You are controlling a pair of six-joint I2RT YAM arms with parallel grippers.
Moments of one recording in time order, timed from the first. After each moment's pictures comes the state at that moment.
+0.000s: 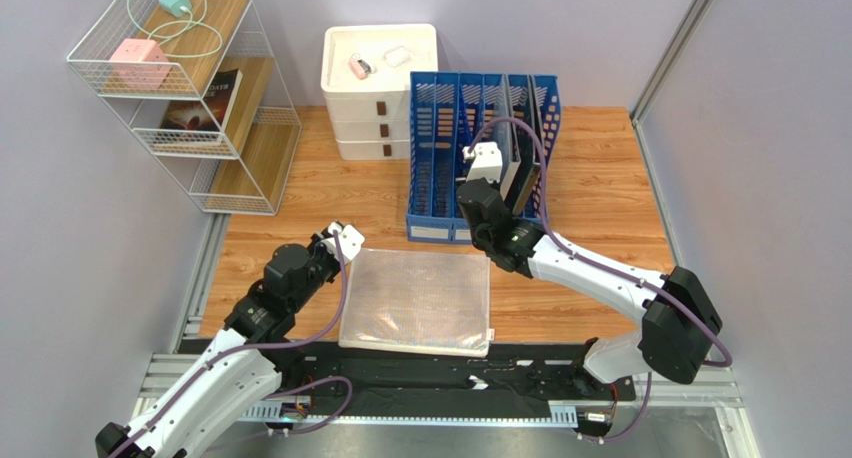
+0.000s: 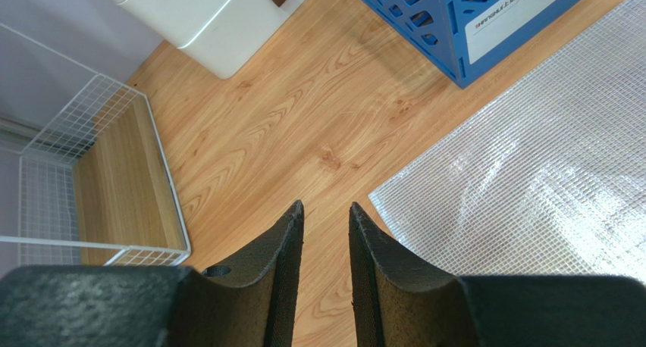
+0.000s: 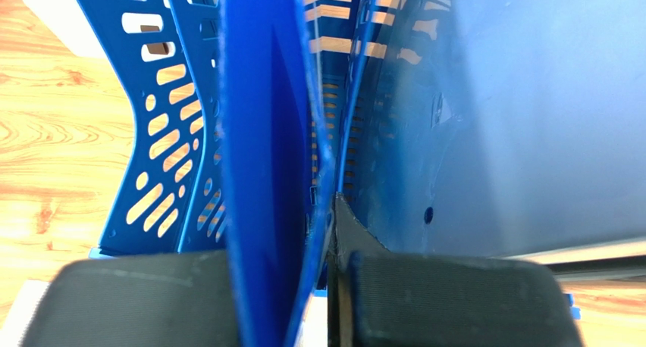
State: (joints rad) left arm -0.57 0.53 0.43 -0.21 -0.13 0.45; right arm 0.86 1.40 1.00 0.03 0.76 0.25
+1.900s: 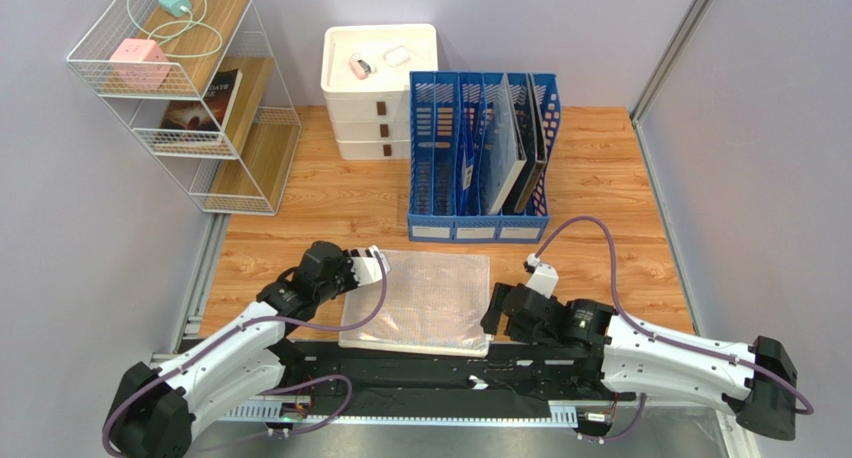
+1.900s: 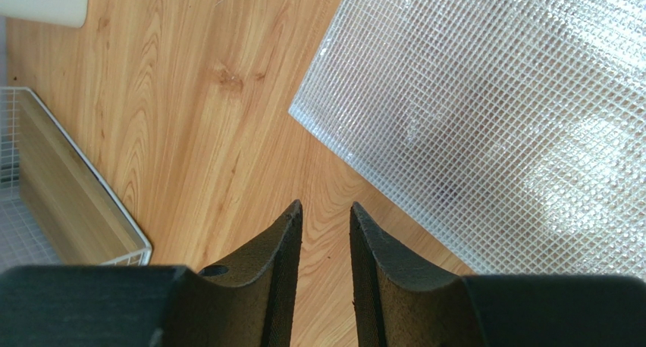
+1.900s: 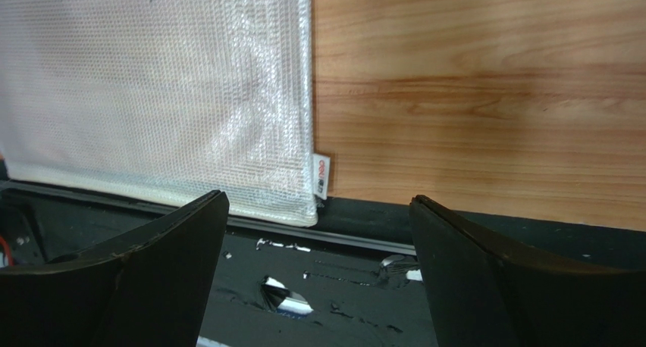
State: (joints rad) left arm -0.57 0.82 0.35 -0.25 -0.08 0.72; right arm 1.13 0.79 0.48 -0.73 0.35 1.19
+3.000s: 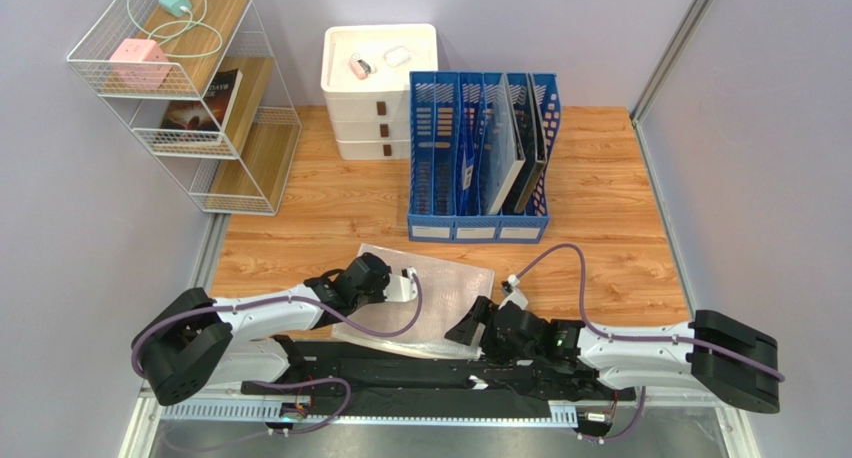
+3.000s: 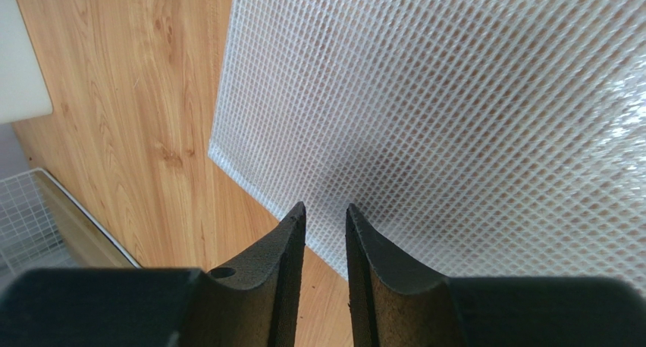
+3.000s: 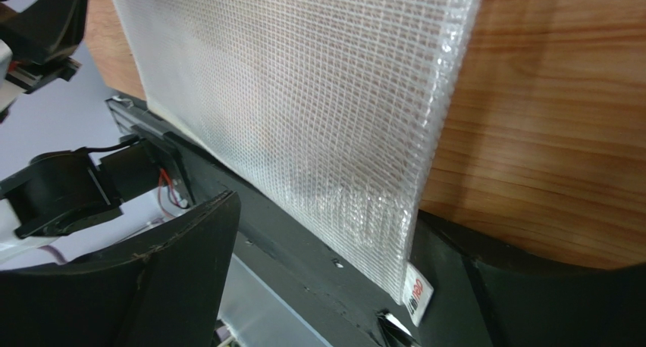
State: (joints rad) left arm -0.85 1.21 0.39 -0.07 -0.28 0.74; right arm 1.21 0.98 0.14 0.11 0.13 1.51
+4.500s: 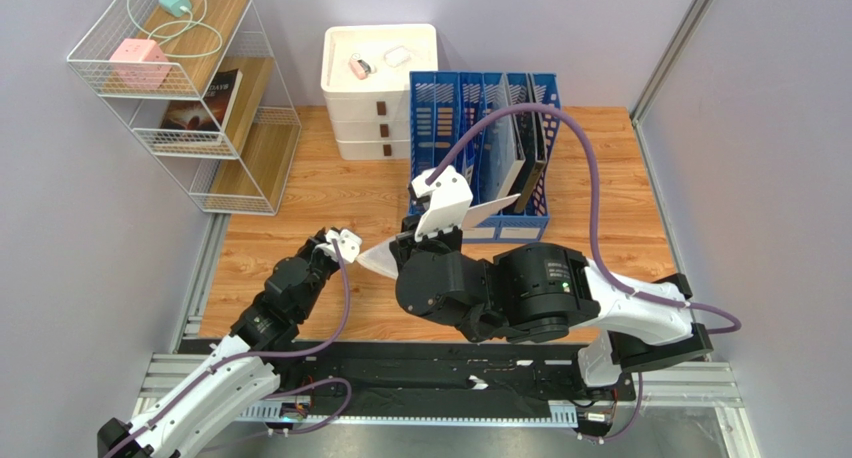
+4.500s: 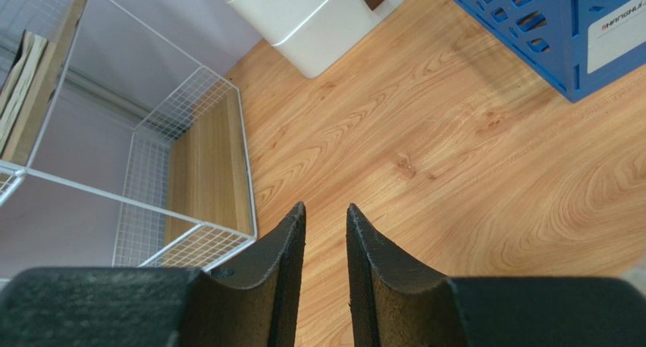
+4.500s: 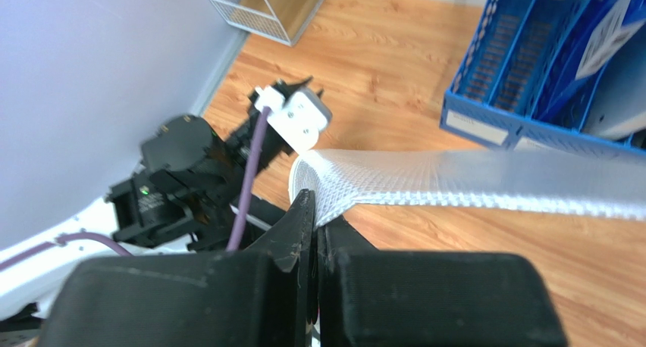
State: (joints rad) left arm -0.64 0.47 0.31 -0.01 -0.39 0.55; right arm 1.63 1.63 2.22 -1.24 0.95 0.86
